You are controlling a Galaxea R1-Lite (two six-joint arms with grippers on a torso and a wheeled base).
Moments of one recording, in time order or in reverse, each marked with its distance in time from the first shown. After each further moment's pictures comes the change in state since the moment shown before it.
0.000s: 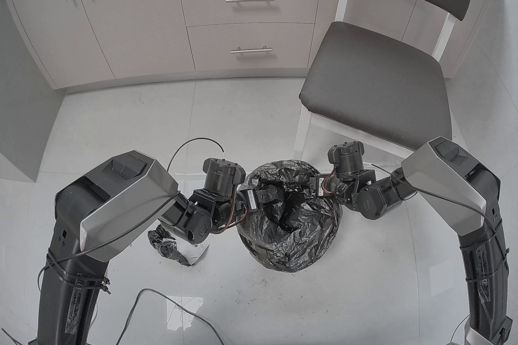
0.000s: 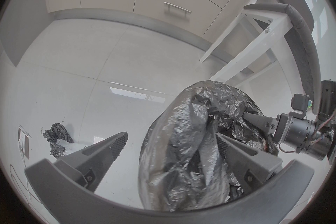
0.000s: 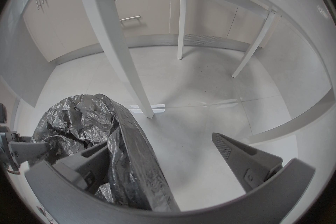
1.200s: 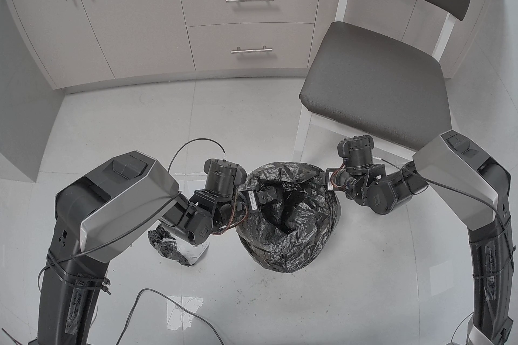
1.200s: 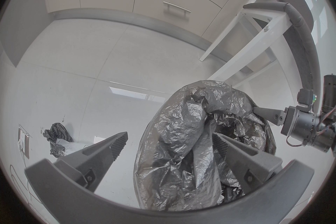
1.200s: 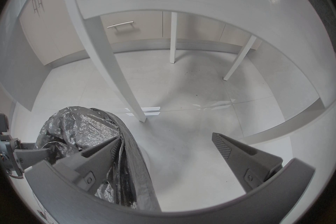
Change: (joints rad) left arm -0.005 0.000 0.003 0.000 0.001 0.000; right arm -0.024 -0.059 0.050 0.003 -0.031 -0.001
